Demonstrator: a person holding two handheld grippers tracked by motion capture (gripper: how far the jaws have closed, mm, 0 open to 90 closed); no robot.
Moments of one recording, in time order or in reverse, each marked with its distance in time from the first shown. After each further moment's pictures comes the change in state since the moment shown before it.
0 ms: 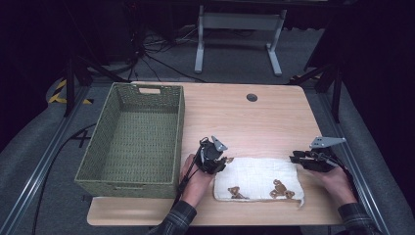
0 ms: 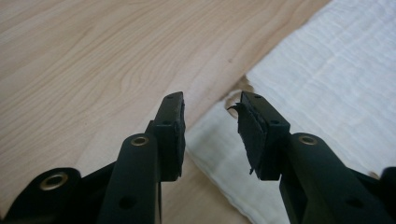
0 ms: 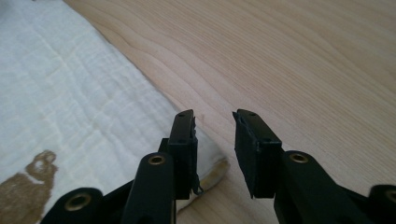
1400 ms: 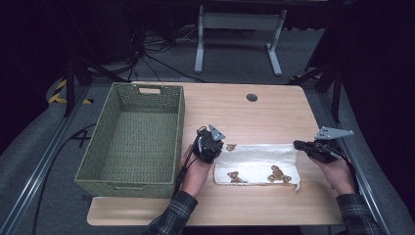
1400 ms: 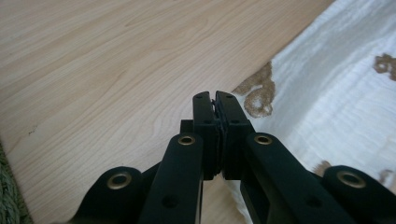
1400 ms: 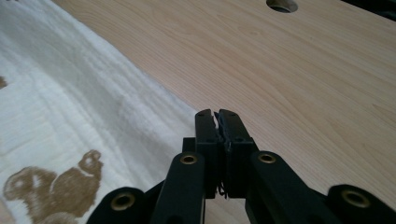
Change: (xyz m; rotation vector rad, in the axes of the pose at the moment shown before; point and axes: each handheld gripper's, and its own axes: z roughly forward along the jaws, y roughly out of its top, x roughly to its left) left arm 0.011 0.016 -0.018 -0.090 0.004 0.037; right arm -0.008 0.021 -0.019 -0.129 -0.062 -0.036
